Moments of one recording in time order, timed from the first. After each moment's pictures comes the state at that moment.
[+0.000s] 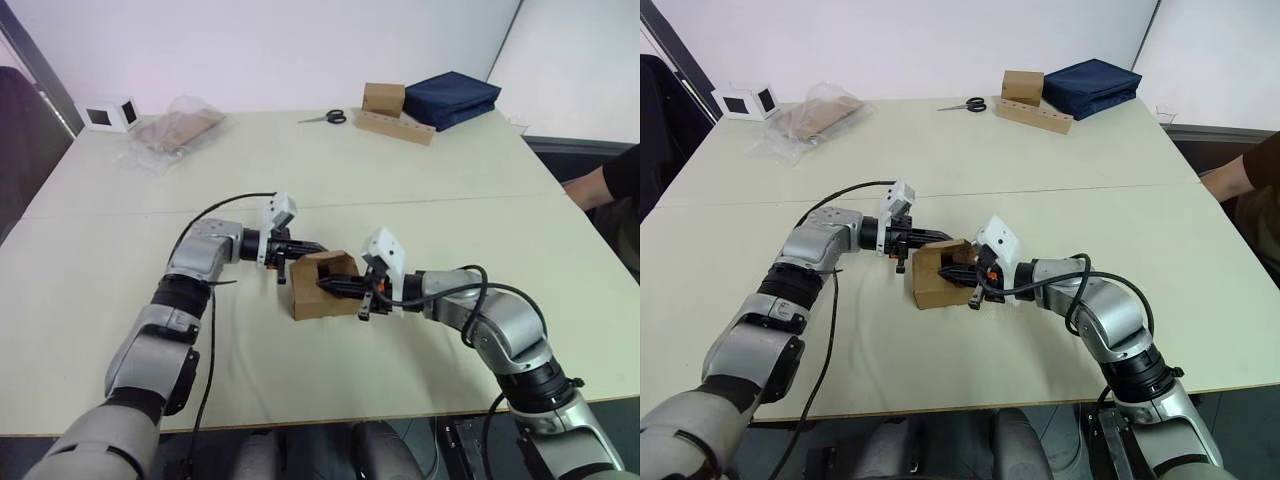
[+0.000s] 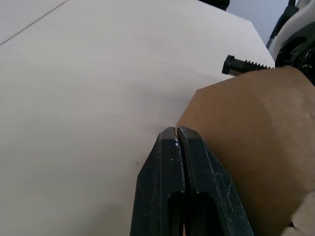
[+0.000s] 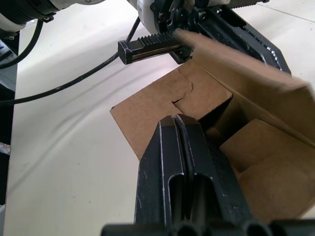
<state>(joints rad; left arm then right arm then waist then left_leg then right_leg) -0.90 0.36 -0.17 0.66 -0.25 0.34 -1.34 -0.46 -0.50 0.23 -0.29 0.50 0.76 0.77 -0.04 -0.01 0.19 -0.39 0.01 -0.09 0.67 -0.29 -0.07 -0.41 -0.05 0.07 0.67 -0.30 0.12</state>
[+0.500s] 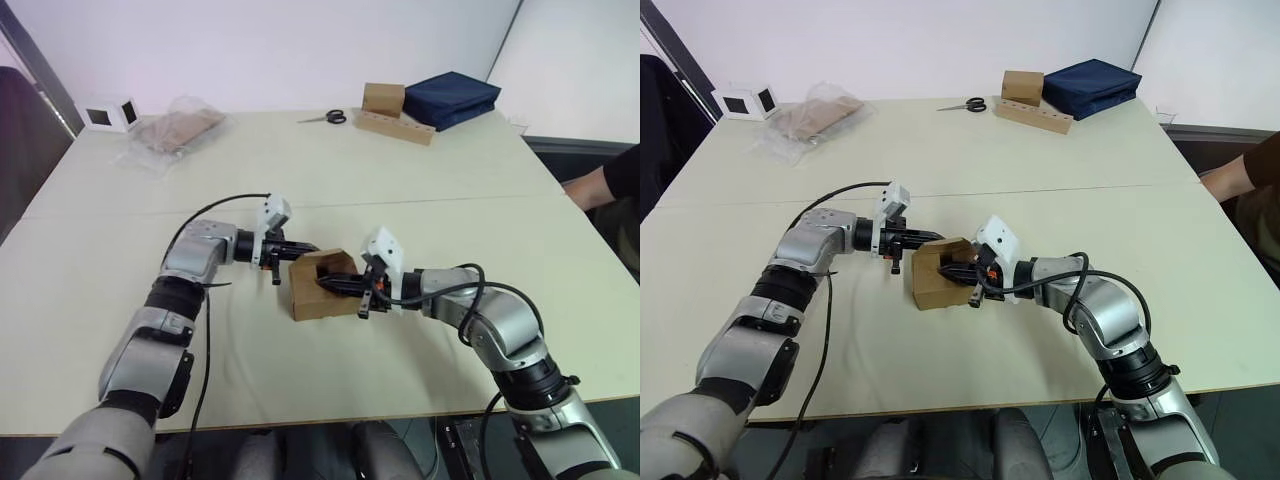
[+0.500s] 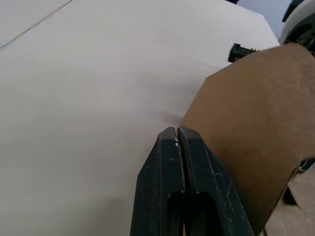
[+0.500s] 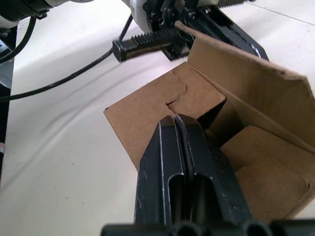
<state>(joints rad) -0.87 0.43 -0.14 0.62 -0.25 0.34 -1.31 -0.48 -0.48 0.22 -0.26 0.48 0.75 0.78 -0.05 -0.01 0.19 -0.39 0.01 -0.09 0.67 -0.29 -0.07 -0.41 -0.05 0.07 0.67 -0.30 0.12</state>
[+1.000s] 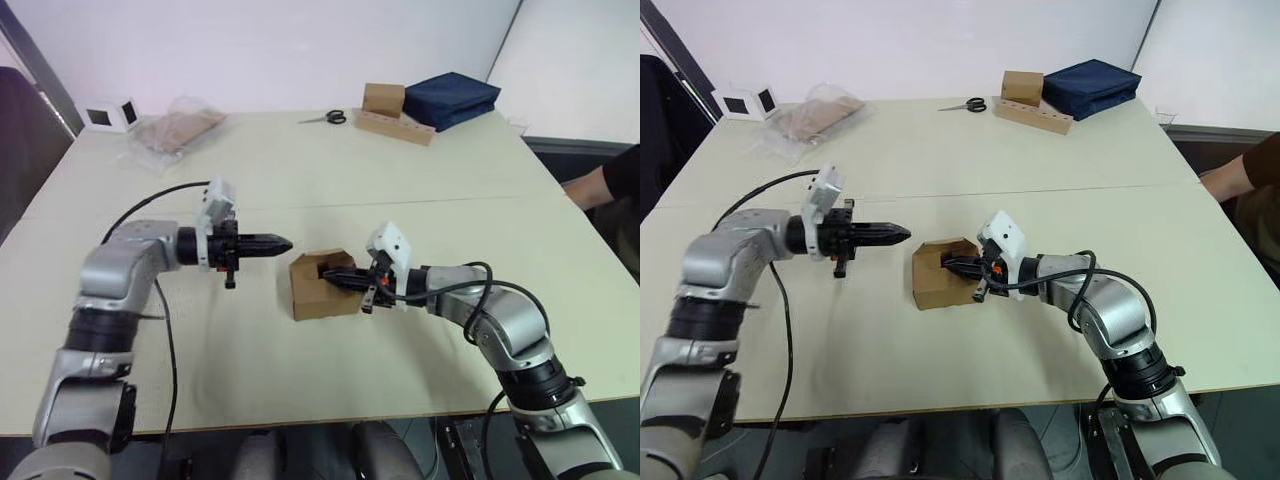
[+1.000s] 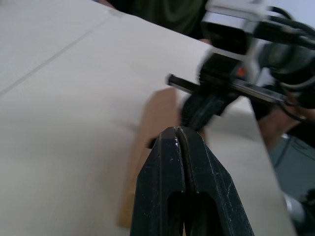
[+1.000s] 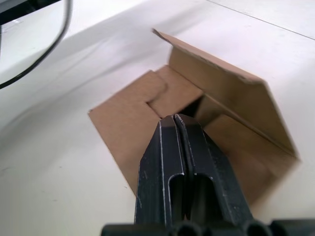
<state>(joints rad) -0.60 0.63 0.02 -0.02 -0.55 0.74 -1.30 -0.47 -0.50 0.18 -0.28 0.48 0.77 0.76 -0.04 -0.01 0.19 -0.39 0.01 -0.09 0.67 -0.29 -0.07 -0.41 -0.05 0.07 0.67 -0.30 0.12</state>
